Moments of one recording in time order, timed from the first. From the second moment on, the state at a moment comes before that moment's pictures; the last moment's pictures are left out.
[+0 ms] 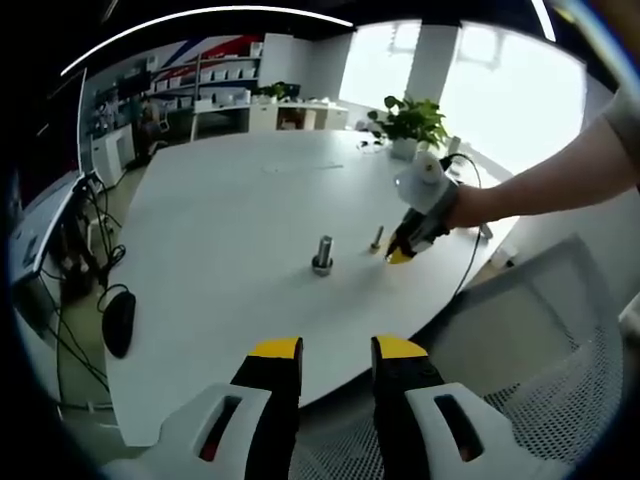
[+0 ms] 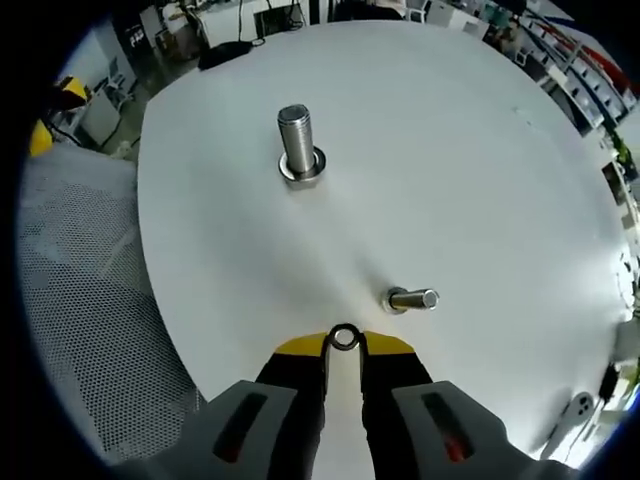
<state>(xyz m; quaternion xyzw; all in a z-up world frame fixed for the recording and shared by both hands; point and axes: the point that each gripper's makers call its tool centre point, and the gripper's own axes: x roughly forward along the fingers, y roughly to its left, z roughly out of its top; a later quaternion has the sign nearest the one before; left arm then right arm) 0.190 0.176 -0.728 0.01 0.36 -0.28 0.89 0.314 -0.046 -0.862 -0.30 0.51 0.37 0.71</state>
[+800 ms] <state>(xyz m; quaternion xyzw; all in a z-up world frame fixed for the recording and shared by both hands) 0.192 0.175 -0.726 0.01 0.35 -0.28 0.89 0.335 -0.060 -0.824 -0.29 0.48 0.36 0.75</state>
